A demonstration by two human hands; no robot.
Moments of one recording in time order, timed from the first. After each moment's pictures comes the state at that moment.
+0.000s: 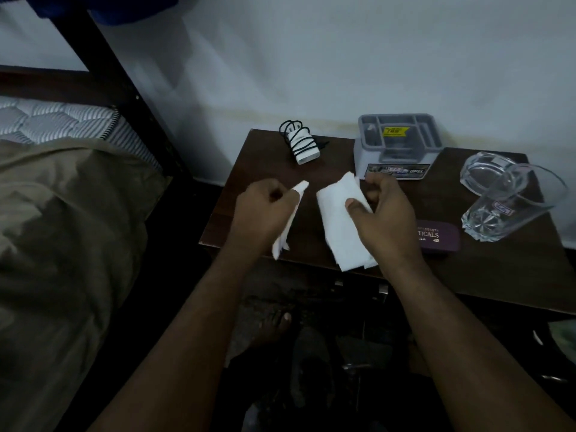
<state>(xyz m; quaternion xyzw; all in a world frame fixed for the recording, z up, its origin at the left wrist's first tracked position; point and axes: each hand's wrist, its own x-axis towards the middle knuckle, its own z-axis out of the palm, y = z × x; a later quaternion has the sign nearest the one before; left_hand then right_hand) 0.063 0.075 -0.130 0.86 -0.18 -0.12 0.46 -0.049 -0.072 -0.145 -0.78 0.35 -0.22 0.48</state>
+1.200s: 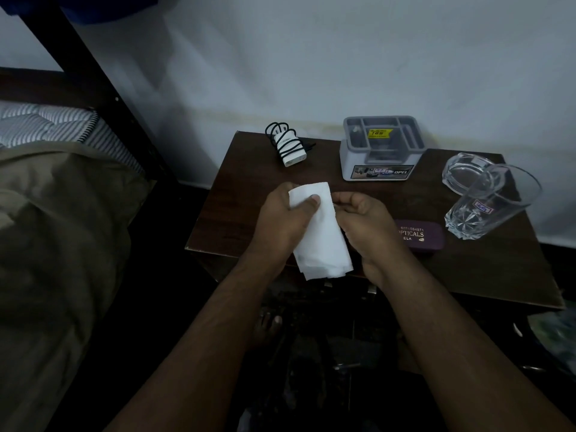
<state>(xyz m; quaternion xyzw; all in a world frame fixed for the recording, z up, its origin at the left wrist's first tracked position) 0.039 0.039 -0.139 0.79 -0.14 -0.21 0.56 -0.045 -0.069 -0.152 -0.62 0.36 -0.13 0.69</state>
